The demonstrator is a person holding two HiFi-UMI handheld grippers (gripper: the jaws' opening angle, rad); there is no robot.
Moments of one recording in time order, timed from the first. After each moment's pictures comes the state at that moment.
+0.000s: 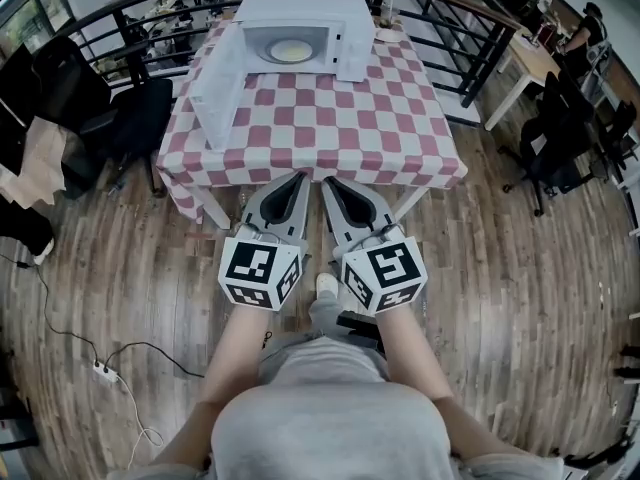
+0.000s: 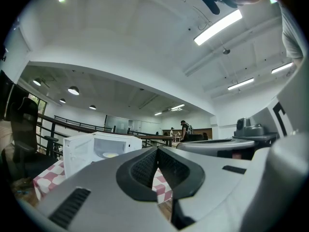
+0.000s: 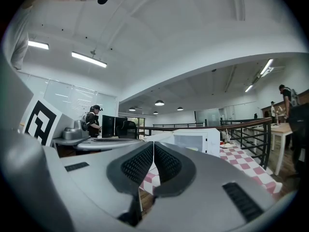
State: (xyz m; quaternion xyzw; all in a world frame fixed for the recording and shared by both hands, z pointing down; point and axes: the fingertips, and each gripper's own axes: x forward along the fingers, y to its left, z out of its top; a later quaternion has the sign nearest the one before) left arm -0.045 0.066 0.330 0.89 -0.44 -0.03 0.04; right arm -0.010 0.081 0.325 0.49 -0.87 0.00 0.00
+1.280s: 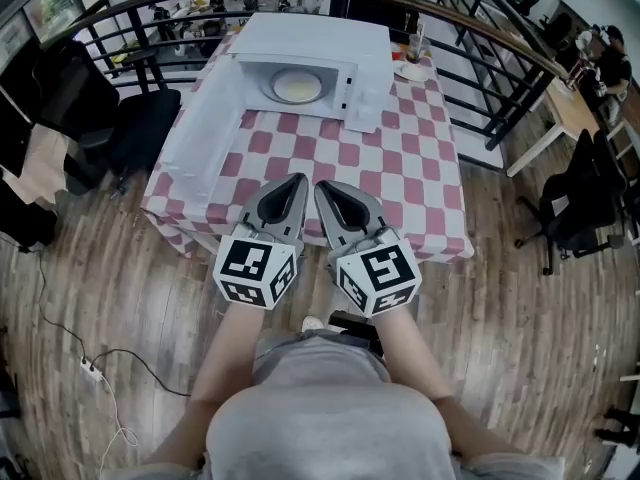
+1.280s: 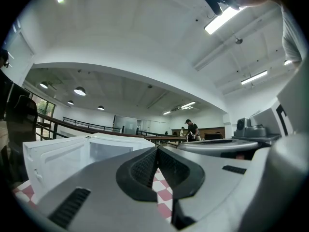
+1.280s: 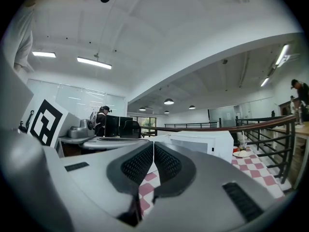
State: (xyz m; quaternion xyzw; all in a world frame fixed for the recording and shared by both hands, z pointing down) left arm 0.011 -0.141 0.325 0.87 -0.49 -0.02 0.04; right arm 0.040 -0.125 0.320 0.41 -0.91 0.00 0.01
